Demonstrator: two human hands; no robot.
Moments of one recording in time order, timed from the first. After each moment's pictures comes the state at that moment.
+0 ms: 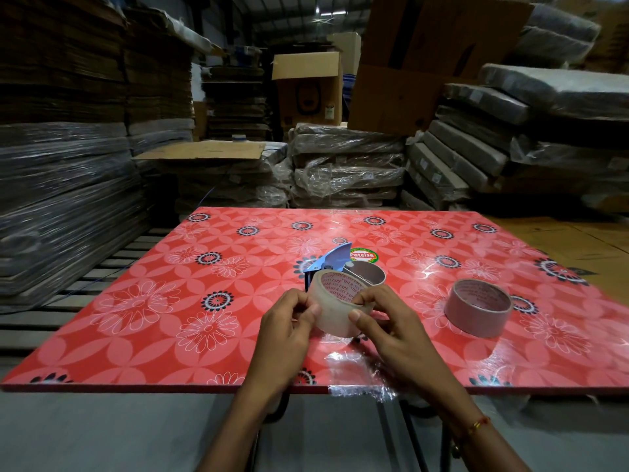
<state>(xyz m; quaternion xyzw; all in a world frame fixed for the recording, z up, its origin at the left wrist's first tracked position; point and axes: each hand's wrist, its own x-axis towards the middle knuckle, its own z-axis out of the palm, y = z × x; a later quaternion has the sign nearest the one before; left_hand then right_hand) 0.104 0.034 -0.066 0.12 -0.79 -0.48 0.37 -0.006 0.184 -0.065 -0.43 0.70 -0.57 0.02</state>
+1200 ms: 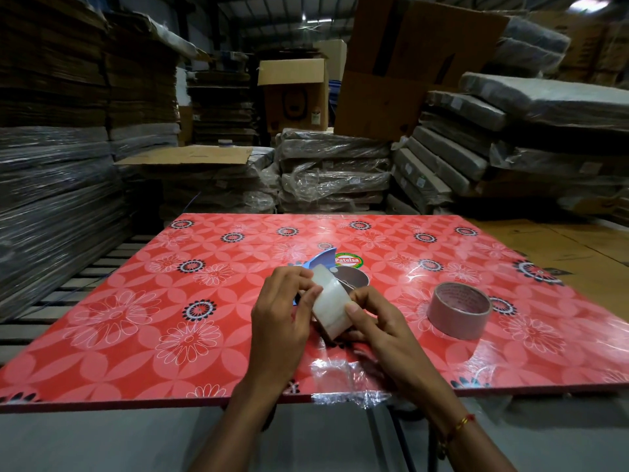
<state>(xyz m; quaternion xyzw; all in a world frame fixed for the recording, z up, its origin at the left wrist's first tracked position) 0.078 0.039 -0.049 0.02 -0.79 -0.28 0.55 -0.003 0.188 -0.056 -0.37 0.60 -0.68 0.18</state>
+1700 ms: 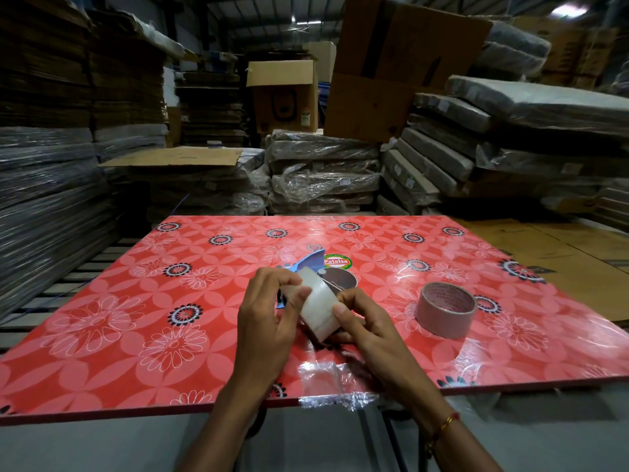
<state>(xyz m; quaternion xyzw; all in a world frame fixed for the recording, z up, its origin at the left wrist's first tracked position) 0.077 0.038 -0.048 0.03 -0.78 -0.34 0.52 -0.002 0.191 -0.054 -0.38 0.58 -0.69 0.19</state>
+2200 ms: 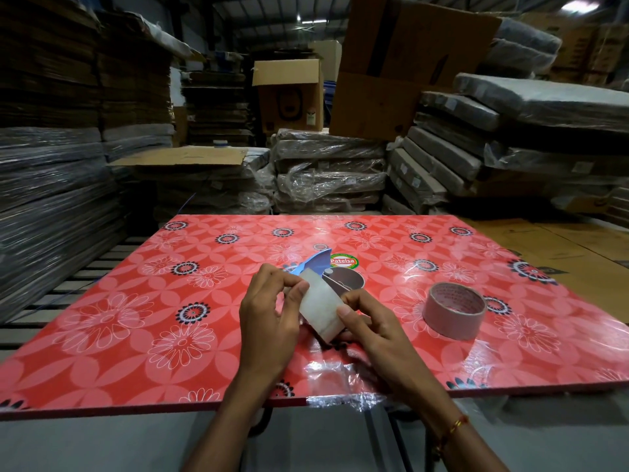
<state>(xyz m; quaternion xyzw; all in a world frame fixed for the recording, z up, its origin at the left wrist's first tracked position) 0.077 0.036 -0.042 0.06 -0.77 -0.35 0.53 -0.007 0.188 -0.060 -0.40 0.61 -0.66 0.15</state>
